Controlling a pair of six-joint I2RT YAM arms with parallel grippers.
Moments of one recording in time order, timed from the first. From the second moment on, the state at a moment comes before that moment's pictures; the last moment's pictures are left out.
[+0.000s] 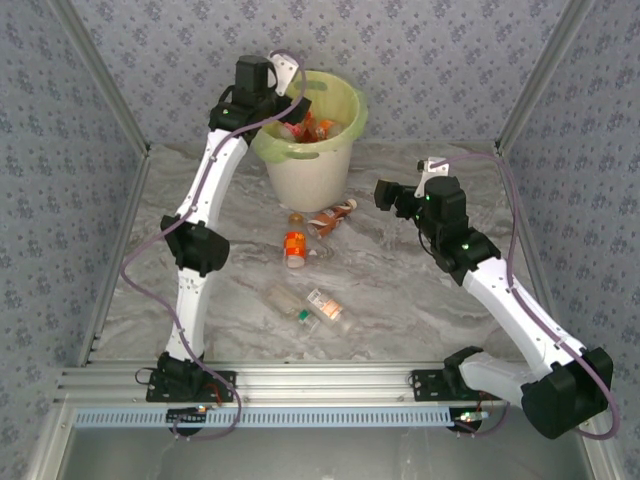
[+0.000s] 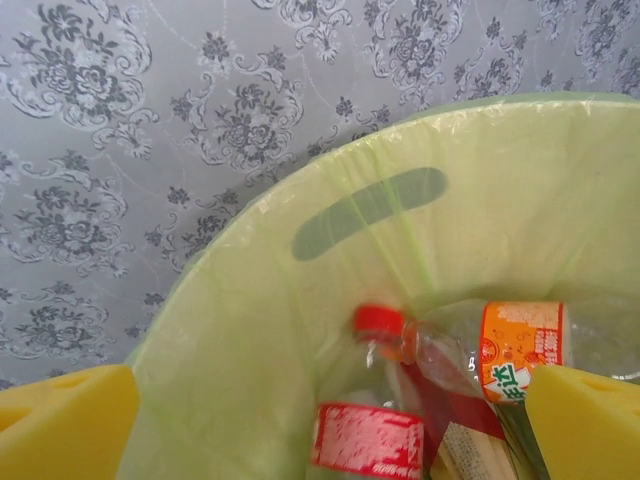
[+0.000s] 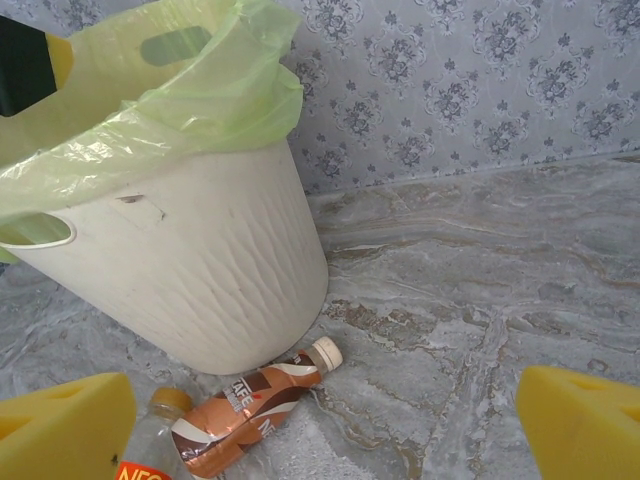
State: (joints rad) left arm -0.37 2.37 2.73 -0.74 0.01 0.25; right arm 0.42 1.10 0.98 -0.21 0.18 0.35
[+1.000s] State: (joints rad) left arm -0.36 1.76 2.00 -0.54 0.07 -0.18; right arm 0.48 1.20 0.98 -0.37 0.07 0.26
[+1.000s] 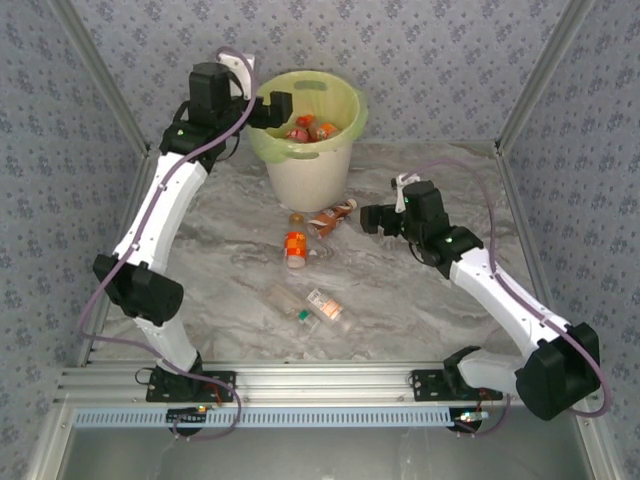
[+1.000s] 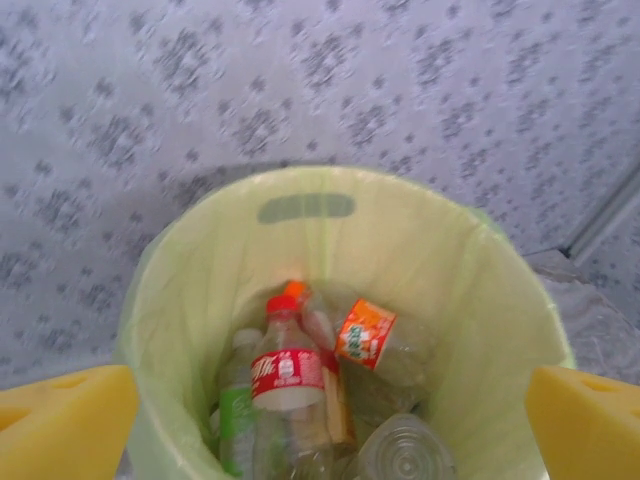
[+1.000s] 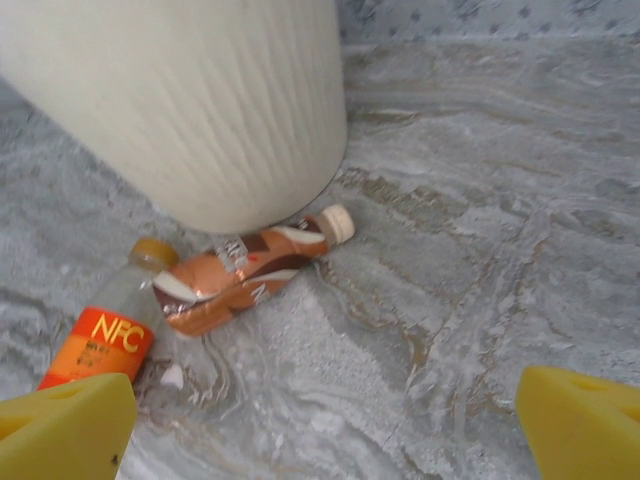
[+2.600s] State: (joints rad) left arm -0.25 1.16 1.02 -0.39 -0.18 -0.57; right arm 0.94 1.62 0.91 -0.56 0.06 0.26
